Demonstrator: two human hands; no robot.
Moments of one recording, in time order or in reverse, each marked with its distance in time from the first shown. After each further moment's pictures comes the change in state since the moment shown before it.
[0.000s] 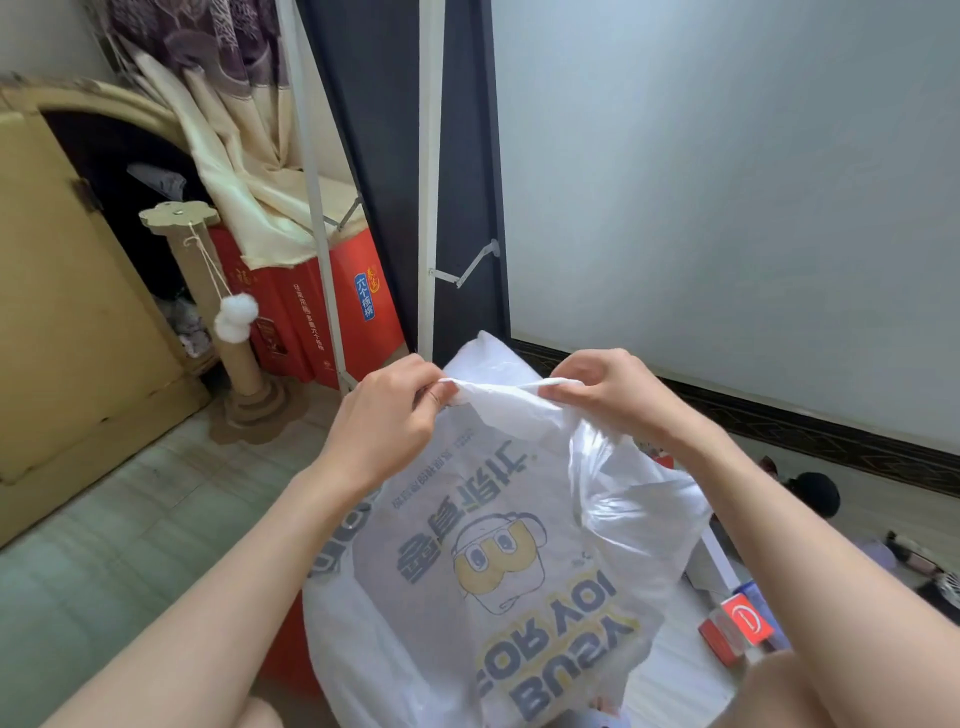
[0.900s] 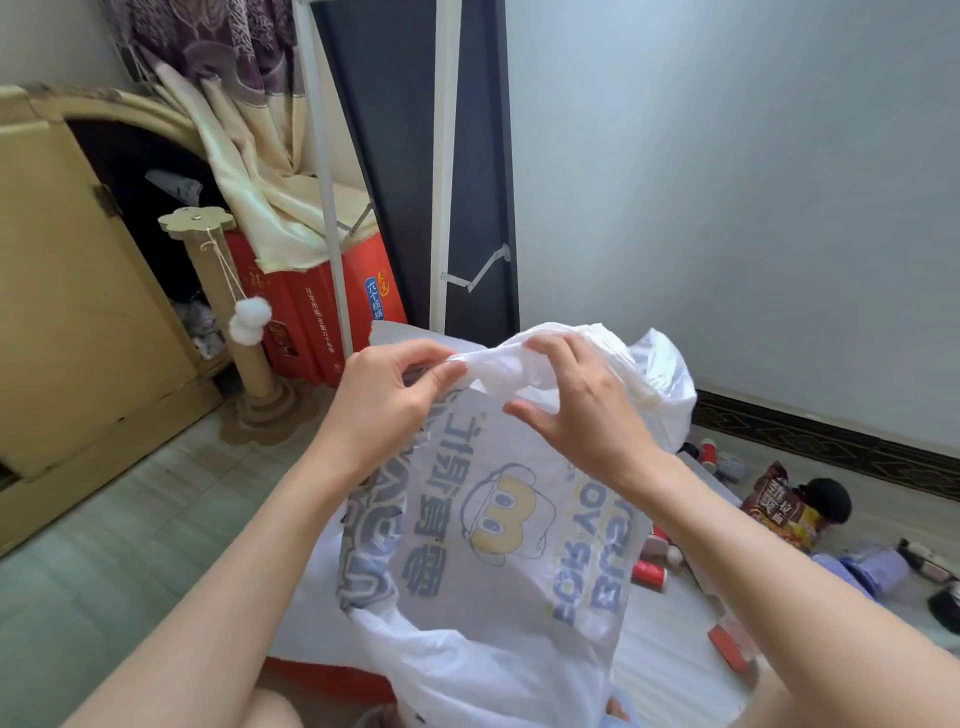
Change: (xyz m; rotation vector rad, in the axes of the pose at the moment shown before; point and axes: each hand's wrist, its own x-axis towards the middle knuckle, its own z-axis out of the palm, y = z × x) left_hand -0.004 0.020 -0.032 -0.339 0.055 -0.047; right_hand -0.013 -0.022 0.042 -0.290 0.305 -0.404
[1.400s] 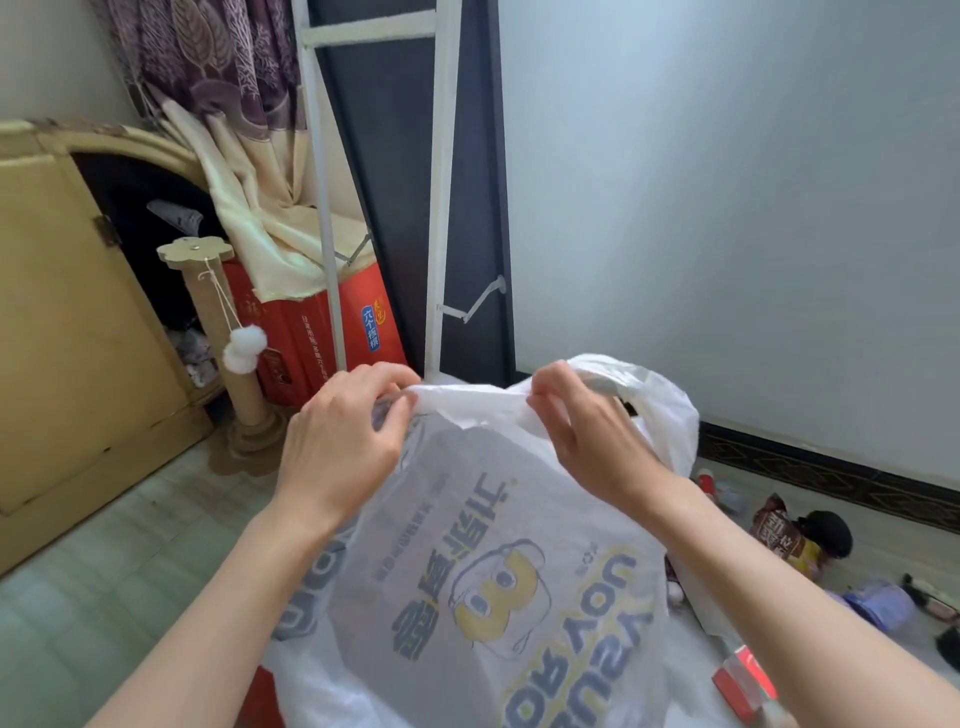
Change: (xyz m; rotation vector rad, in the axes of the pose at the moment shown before) left_hand -0.004 -0.015 -0.011 0.384 0.160 0.044; right_hand 0.008 0.008 -0.013 0.126 -0.027 -0.069
